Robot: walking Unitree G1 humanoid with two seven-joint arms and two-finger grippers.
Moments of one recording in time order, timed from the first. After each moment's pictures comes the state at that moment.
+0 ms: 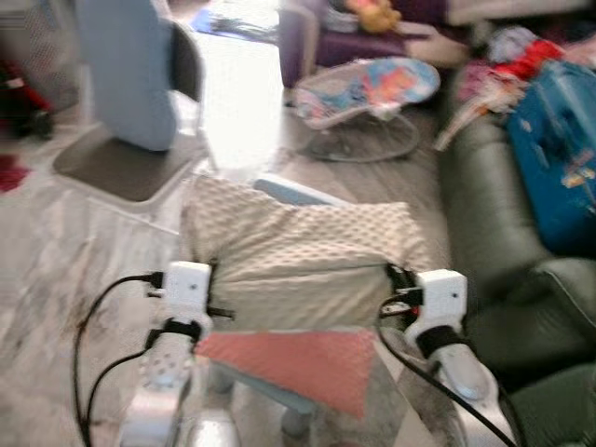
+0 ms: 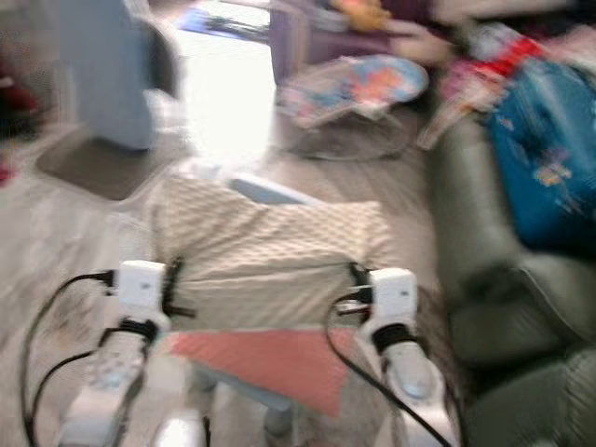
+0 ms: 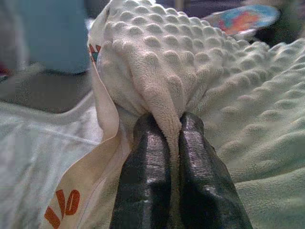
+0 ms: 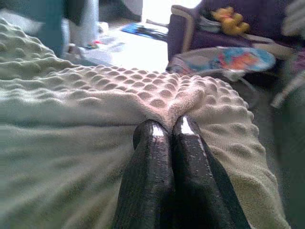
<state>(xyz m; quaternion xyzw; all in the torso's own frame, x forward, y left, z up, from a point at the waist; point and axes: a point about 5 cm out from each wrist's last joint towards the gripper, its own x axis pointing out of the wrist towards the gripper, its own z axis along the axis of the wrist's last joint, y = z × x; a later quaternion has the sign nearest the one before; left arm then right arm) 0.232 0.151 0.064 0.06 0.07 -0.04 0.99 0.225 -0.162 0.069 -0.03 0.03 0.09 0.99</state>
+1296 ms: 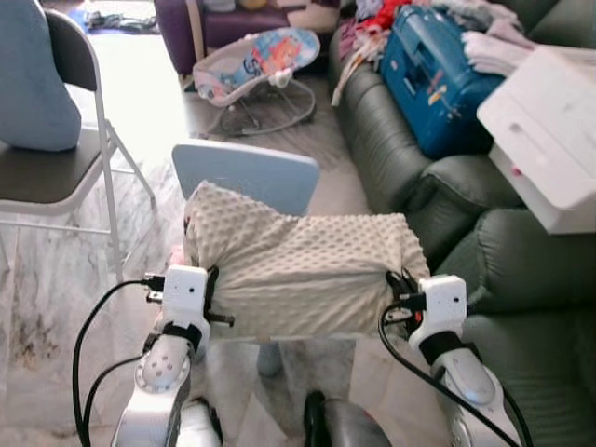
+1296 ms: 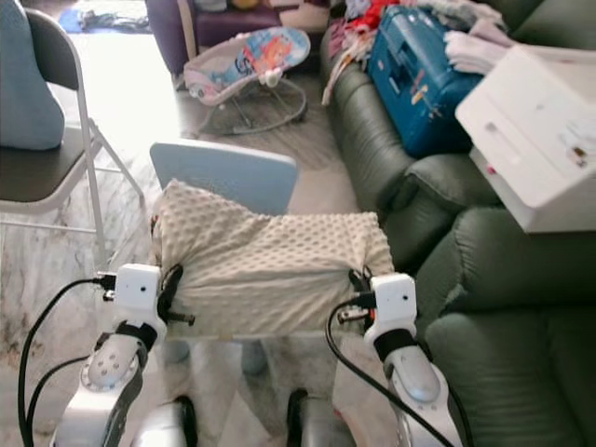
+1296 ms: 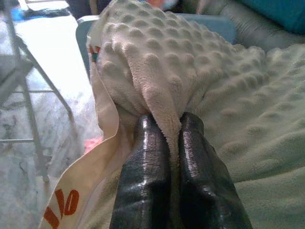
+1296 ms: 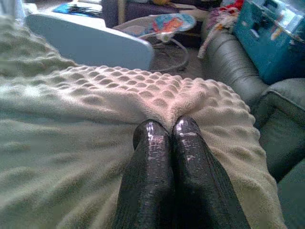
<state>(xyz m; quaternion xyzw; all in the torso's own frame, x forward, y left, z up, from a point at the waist) 0.234 0.150 0.064 0.06 0.09 -0.05 0.99 0.215 -0.171 0.059 -0.03 0.06 0.09 0.99</state>
